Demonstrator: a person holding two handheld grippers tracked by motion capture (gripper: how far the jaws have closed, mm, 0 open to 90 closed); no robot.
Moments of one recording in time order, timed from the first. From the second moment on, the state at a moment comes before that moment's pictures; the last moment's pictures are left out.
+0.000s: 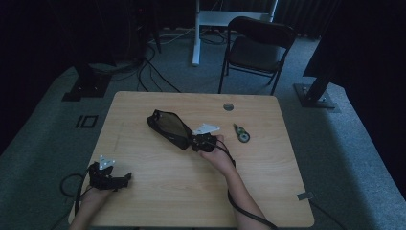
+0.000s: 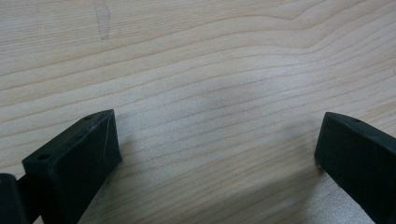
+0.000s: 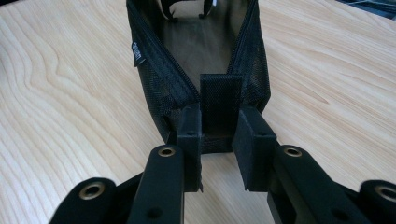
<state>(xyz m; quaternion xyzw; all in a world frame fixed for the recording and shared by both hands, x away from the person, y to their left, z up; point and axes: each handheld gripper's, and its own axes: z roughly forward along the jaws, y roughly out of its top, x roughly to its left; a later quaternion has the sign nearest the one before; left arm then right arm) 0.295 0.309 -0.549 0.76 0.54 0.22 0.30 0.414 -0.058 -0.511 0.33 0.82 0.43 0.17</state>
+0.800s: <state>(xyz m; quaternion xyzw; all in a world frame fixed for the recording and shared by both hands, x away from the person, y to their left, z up) 0.295 0.309 -0.549 0.76 0.54 0.22 0.30 0.386 -0.122 -0.513 0.38 0.80 0.42 0.19</state>
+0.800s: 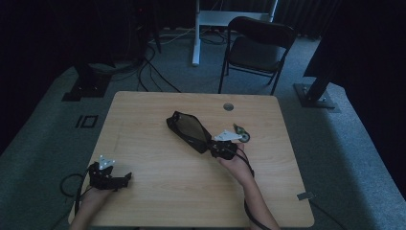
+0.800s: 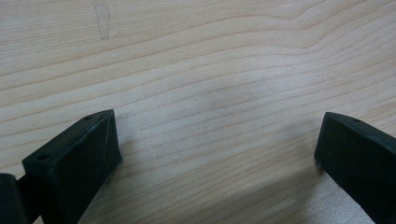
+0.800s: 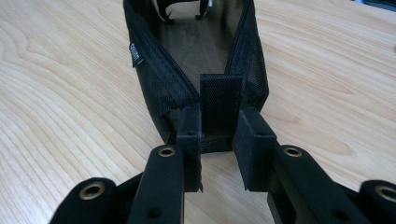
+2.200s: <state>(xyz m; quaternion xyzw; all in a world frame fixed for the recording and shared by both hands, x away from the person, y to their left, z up) 0.295 0.309 -0.549 0.76 0.54 0.22 0.30 0.301 -0.211 -0.517 0.40 0.78 0.41 0.23</state>
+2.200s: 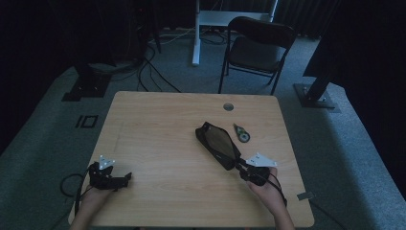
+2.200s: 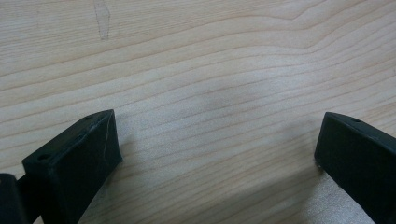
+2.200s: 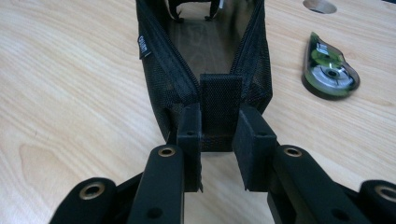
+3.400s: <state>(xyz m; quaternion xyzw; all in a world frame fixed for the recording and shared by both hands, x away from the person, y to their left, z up) 0.295 0.309 -0.549 0.76 0.54 0.22 0.30 0.240 -0.236 -0.524 0.43 0.77 0.41 0.23</state>
